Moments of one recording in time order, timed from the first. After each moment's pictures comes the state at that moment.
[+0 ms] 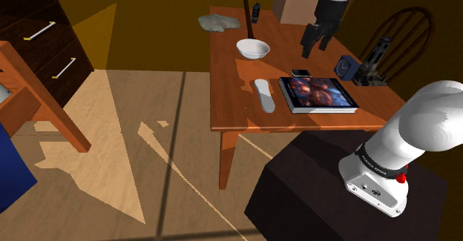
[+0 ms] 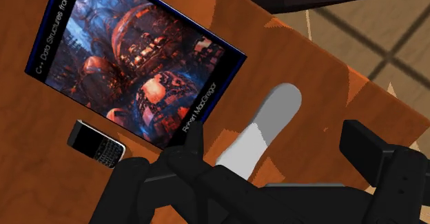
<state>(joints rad) -0.03 -0.67 0.08 -2.51 0.01 1.81 0.11</state>
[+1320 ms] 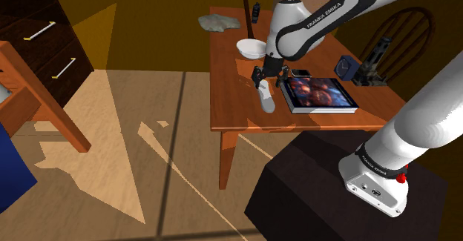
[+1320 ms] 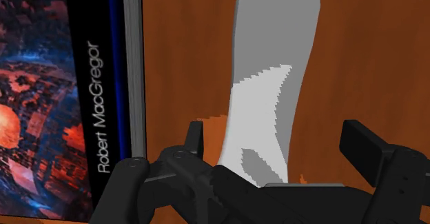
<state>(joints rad) -0.14 0.01 0.20 -2.49 -0.04 2.50 0.65</state>
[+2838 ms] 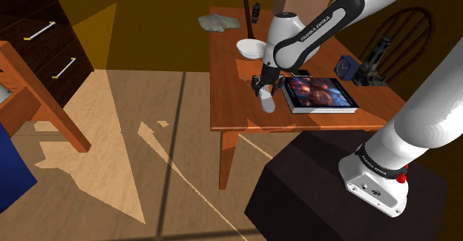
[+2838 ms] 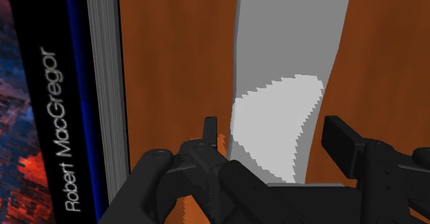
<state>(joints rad) -0.14 0.11 0.19 -2.50 -0.08 2.60 0.68</state>
